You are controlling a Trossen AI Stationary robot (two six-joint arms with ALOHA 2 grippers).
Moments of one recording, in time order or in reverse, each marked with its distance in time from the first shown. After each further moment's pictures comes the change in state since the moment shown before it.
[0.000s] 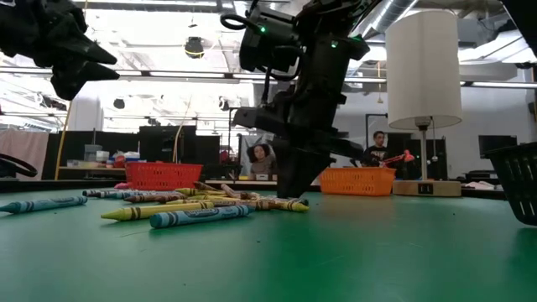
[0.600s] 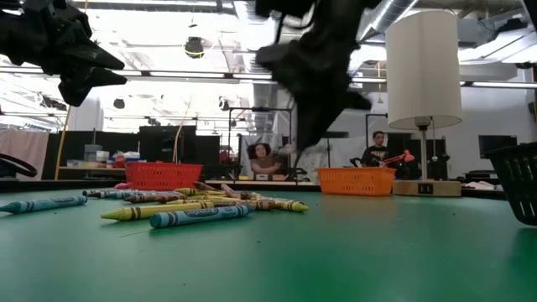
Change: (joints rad) left arm 0.000 0.002 -0.075 0.112 -0.004 0.014; right arm 0.032 -0.145 0.072 -0.200 -0.005 -0.100
